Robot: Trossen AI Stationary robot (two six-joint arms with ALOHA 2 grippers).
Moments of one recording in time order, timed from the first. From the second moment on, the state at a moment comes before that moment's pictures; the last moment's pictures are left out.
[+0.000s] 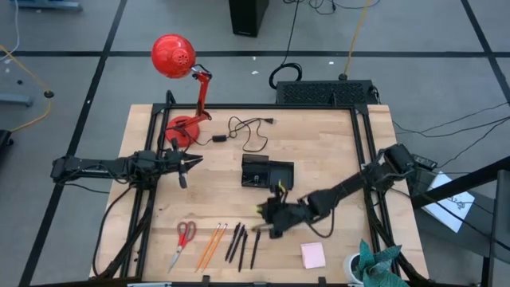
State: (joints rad) left arm 0.01 0.20 0.03 0.03 -0.26 0.07; right arm 0.43 1.80 1.11 -0.05 0.50 0.11
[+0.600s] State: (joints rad) left arm 0.01 0.20 0.03 0.03 -0.26 0.07; right arm 0.15 1.79 1.11 -0.07 0.34 0.08
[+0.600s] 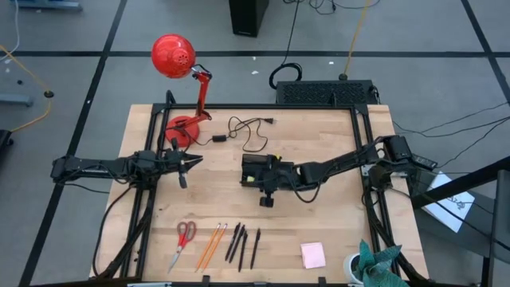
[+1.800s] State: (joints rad) left arm 0.01 0.20 0.03 0.03 -0.26 0.07; right arm 0.10 1.91 1.11 -0.10 0.31 0.08
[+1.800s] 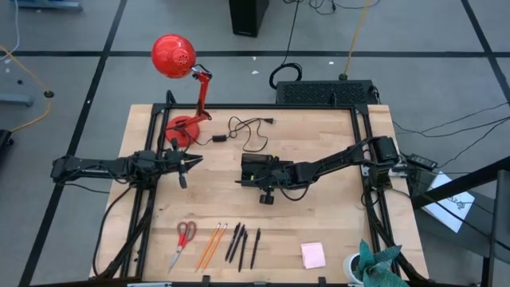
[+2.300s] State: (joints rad) left arm 0.01 0.20 0.03 0.03 -0.26 0.09; right arm 0.10 1.91 1.11 -0.10 0.32 0.13
